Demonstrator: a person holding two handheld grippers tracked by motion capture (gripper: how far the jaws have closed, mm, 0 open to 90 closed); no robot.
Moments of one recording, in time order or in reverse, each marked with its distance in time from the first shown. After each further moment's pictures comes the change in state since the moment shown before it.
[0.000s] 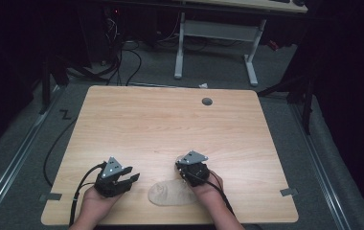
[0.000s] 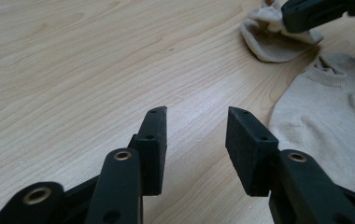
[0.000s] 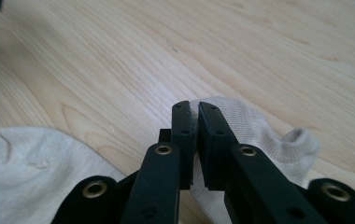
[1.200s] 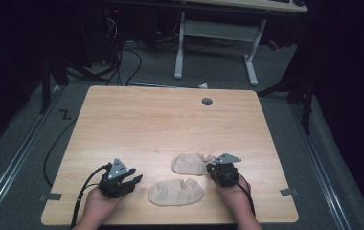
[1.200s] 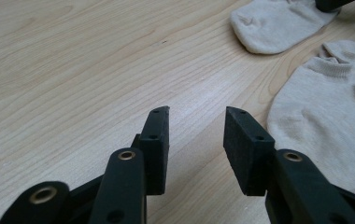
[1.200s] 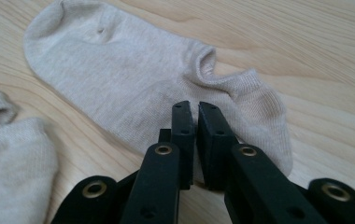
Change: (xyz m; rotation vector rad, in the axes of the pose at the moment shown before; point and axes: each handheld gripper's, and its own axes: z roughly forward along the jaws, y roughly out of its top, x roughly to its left) left arm -0.007 -0.001 0.007 0.029 0.012 0.022; right arm -0.067 -0.061 -0.020 0.095 -0.087 0.151
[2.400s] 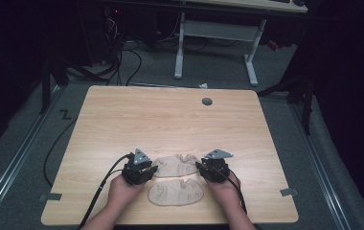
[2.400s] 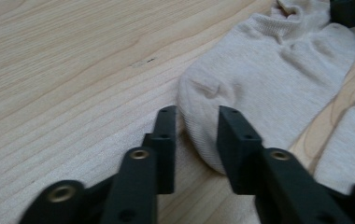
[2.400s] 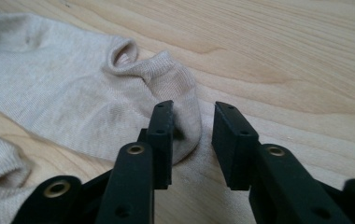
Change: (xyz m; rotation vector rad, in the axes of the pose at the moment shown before) left arm -0.008 0.024 0.071 0.050 0.001 -0.032; right arm 0.009 0.014 0.021 -0.046 0.040 0.064
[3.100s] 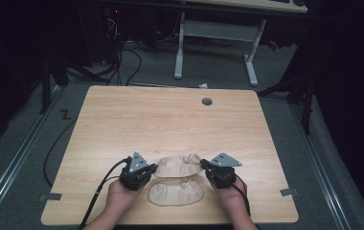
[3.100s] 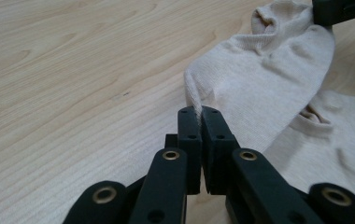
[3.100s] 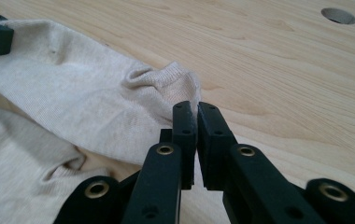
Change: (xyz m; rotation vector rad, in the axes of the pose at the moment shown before) left arm -0.022 0.004 -0.036 -0.108 -0.030 0.049; right arm 0.014 0.000 -0.048 -0.140 -0.020 -0.109
